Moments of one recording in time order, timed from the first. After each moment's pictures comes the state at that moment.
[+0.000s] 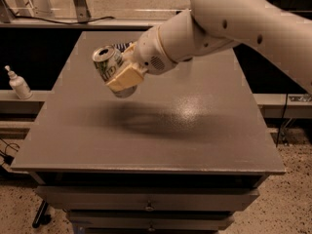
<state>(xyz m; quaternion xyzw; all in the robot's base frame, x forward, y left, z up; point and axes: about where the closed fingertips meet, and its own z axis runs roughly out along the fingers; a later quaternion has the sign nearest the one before) 0.540 0.088 0.928 -0.61 0.64 0.26 0.38</state>
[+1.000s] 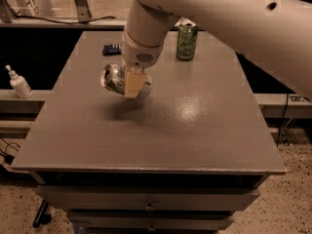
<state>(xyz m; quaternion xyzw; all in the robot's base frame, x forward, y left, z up) 0.560 0.067 0.889 -0.76 0.62 0.04 0.19</state>
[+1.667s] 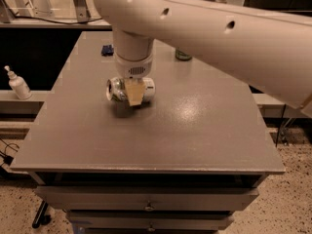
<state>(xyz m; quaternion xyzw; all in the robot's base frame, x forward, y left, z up) 0.564 0.059 0.857 -0.78 0.61 -0.06 0.13</state>
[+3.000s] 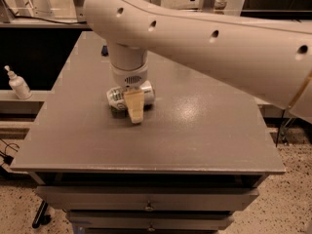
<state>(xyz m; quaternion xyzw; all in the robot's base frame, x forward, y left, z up) 0.559 0.061 0.836 -0.79 0.61 -0.07 0.10</state>
